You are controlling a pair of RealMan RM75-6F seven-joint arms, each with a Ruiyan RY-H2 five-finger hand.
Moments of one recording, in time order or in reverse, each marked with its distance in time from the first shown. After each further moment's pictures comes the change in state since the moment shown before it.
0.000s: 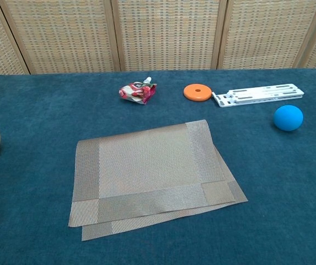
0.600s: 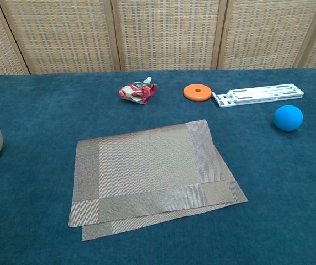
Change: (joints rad) left arm 0.033 0.143 -0.019 -0.312 0.017 0.127 0.083; right arm 0.000 -0.002 -0.001 -0.004 0.004 -0.005 -0.005
